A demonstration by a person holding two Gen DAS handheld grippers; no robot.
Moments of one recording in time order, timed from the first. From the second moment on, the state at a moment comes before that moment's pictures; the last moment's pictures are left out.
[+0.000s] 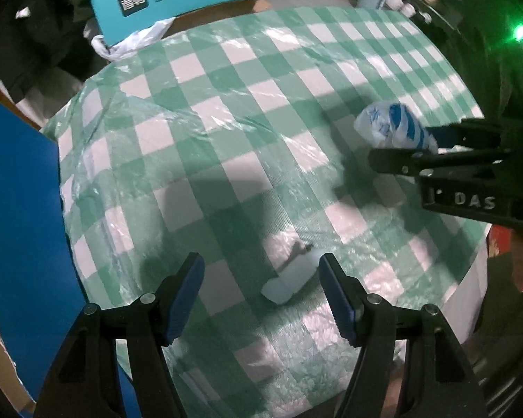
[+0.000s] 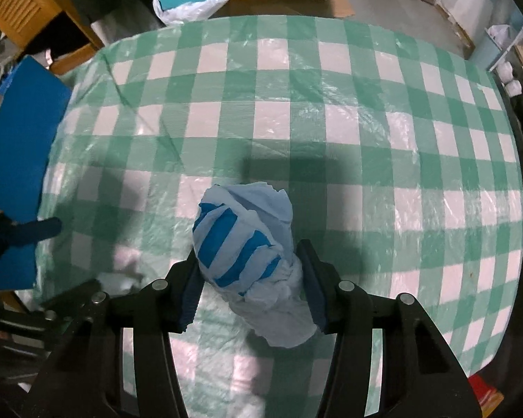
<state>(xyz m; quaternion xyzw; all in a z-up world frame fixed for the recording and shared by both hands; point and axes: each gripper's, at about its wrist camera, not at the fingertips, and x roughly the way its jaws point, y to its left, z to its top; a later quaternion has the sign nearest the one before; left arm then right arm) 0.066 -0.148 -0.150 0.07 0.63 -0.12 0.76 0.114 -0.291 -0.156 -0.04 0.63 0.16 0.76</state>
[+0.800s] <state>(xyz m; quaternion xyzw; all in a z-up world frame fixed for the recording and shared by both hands) 0.052 -0.164 -0.178 0.09 0.65 -0.15 0.74 0.101 -0.289 -0.154 -0.04 0.63 0.16 0.76</state>
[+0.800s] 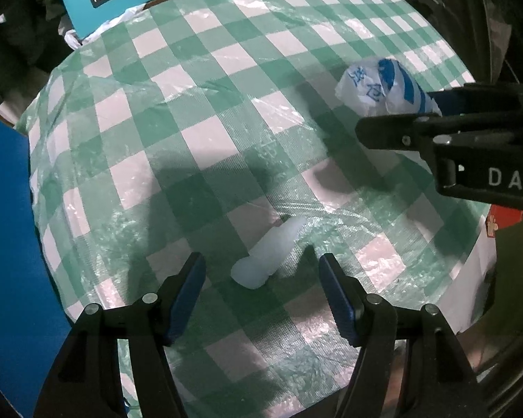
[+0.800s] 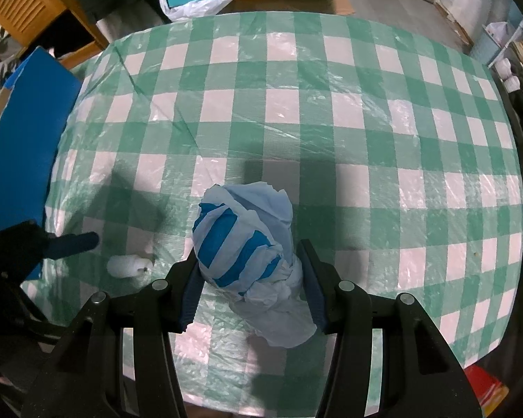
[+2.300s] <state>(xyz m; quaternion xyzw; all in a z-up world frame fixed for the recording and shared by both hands) 0.041 -0.133 -0.074 0.06 0.55 -0.10 0.83 0.080 -0.265 -0.071 -0.04 0.56 0.21 0.80</state>
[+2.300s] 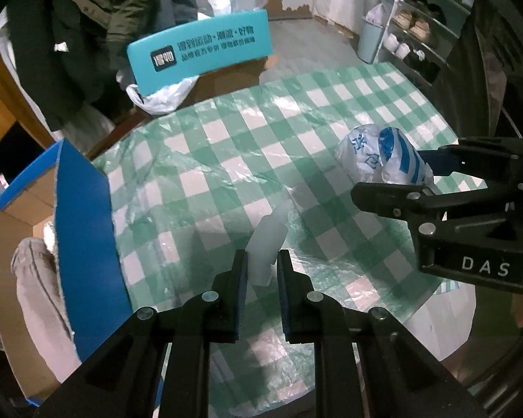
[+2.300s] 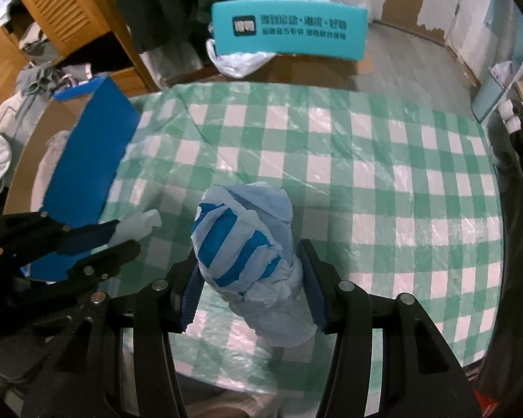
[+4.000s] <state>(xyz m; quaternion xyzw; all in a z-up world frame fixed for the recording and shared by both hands) -0.007 0.029 -0.022 -0.03 0.49 0.01 0.87 0.060 -0.088 -0.014 -0.09 0.51 0.31 0.80</state>
